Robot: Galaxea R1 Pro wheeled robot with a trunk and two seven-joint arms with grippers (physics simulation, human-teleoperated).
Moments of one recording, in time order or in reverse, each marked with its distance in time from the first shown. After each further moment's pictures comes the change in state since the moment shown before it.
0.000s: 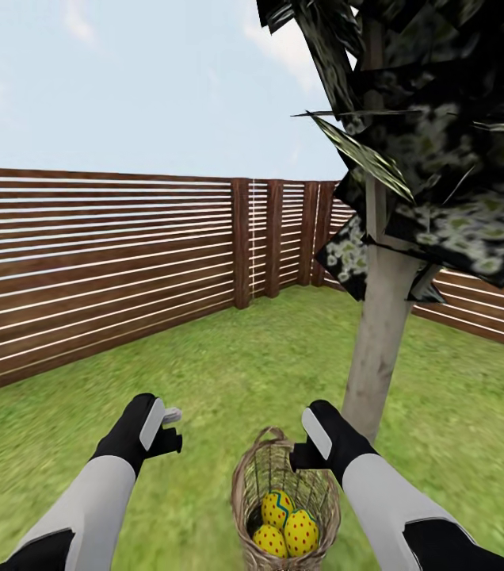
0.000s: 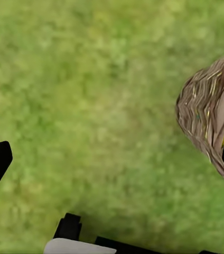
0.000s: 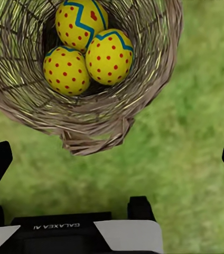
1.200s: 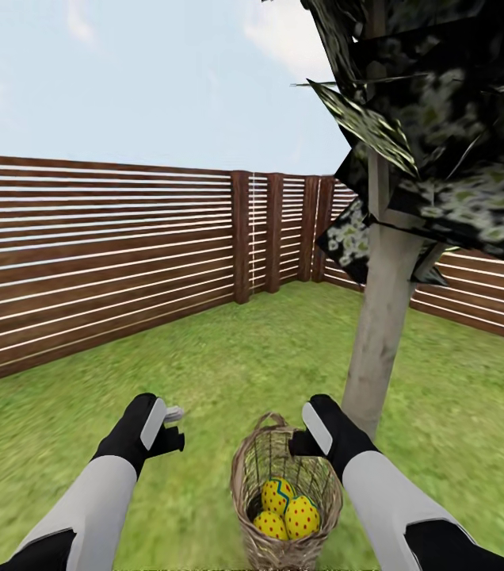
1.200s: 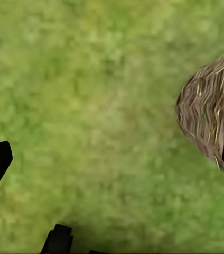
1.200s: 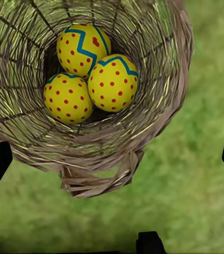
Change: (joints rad) left arm 0.000 -0.007 0.003 -0.001 0.010 -0.010 -0.005; right arm 0.000 0.000 0.007 -0.054 0.000 -0.057 0.004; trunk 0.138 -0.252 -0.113
